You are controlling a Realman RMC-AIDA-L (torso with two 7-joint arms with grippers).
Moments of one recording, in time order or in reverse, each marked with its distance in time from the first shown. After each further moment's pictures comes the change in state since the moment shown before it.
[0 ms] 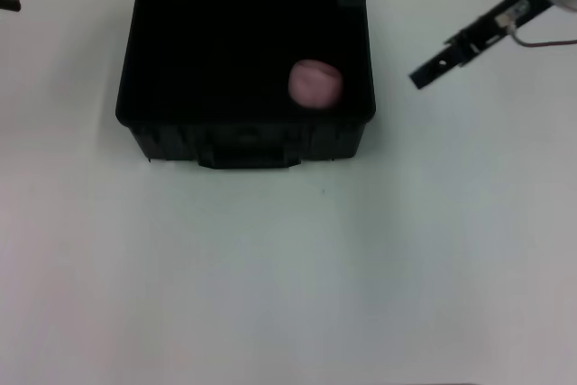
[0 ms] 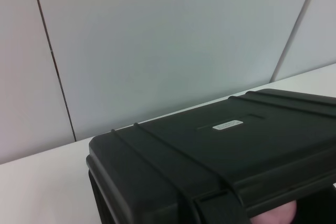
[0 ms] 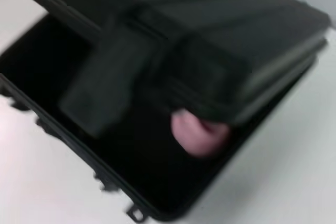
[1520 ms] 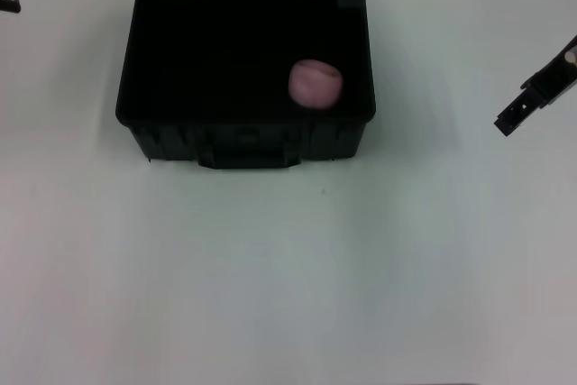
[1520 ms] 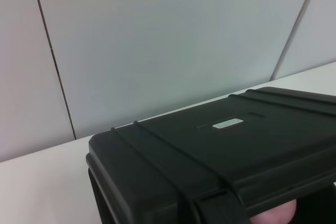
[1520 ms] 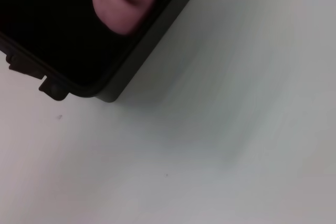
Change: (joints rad) left arm 0.000 0.000 0.000 -0.002 -0.001 -0.003 0.000; right arm 0.015 0.005 0.054 0.009 -0.268 0.190 0.043
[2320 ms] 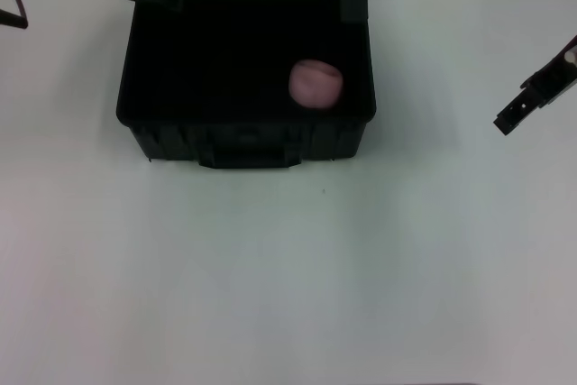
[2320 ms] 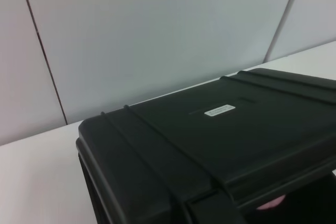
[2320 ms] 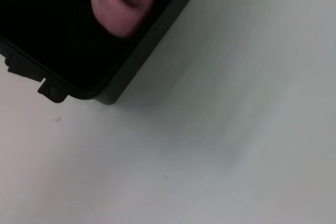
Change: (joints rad) left arm -0.002 -0.001 0.029 0.001 -0.001 -0.033 -0.010; right arm -0.004 0.000 0.002 -0.001 0.002 -0.009 0.000
